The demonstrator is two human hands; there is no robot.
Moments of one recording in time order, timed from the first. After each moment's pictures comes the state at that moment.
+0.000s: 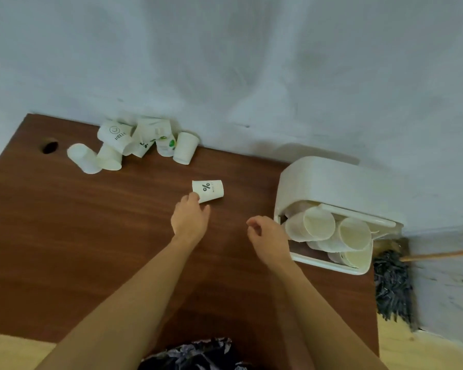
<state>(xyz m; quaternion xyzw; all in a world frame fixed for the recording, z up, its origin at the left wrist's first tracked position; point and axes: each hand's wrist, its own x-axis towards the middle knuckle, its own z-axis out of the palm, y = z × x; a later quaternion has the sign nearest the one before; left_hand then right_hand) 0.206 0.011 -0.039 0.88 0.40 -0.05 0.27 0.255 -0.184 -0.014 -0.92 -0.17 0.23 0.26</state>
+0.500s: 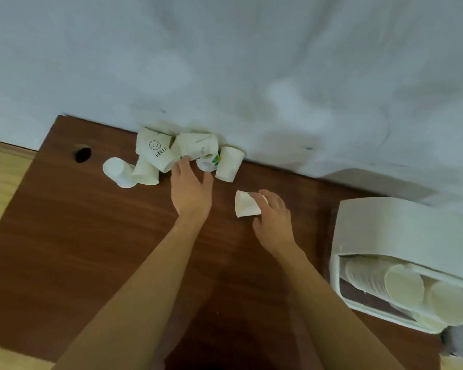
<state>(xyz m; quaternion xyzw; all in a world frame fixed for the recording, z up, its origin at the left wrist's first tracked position) 0.259 0.167 -0.032 0.80 0.47 0.13 0.34 0.312 -0.018 -0.051 -0.92 -0.26 0.22 0.17</state>
